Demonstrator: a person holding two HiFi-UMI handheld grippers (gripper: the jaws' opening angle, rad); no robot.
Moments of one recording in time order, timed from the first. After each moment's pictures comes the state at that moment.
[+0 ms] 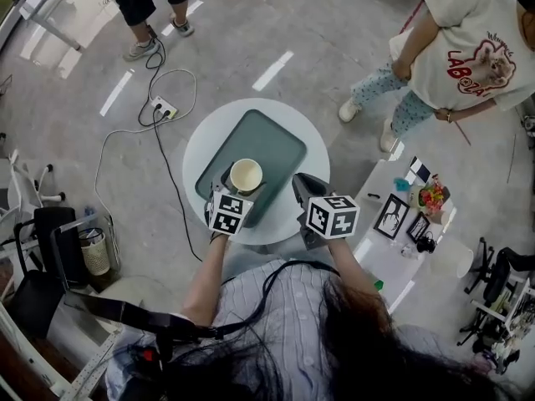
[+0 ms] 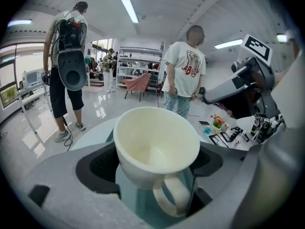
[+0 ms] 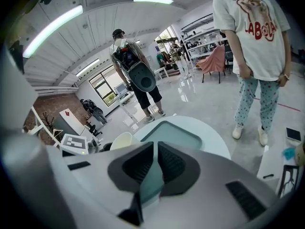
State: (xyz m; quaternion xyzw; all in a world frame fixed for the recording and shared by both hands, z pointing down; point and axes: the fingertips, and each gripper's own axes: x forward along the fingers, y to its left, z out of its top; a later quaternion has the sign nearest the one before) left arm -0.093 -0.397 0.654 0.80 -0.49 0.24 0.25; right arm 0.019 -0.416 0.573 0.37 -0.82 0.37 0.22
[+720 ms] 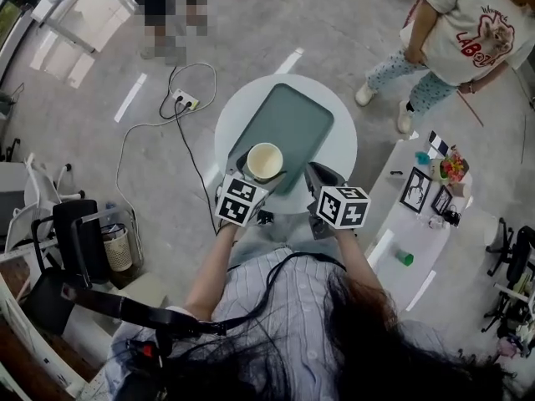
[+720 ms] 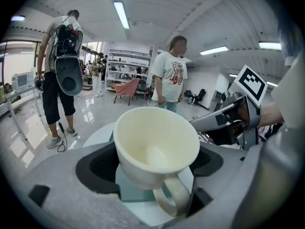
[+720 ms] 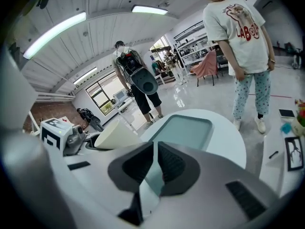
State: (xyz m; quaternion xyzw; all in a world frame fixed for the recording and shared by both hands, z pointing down) left arm -0.125 -0.322 0.575 0.84 -0.43 0.23 0.23; right arm -0.028 -0.326 0.561 0.41 -0.81 0.38 0.17
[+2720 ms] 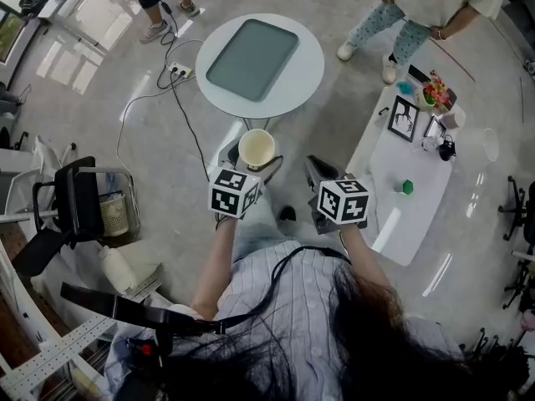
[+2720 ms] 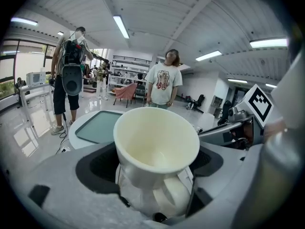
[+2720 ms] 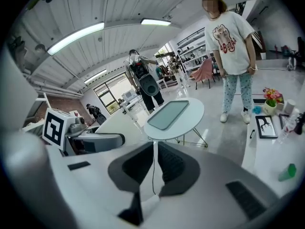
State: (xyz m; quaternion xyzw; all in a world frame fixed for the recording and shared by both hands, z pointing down) left arm 0.002 -0.048 0.544 0.83 -0.47 0.19 0.22; right arm 0.111 -0.032 0.551 0.40 -0.83 0.35 0.15
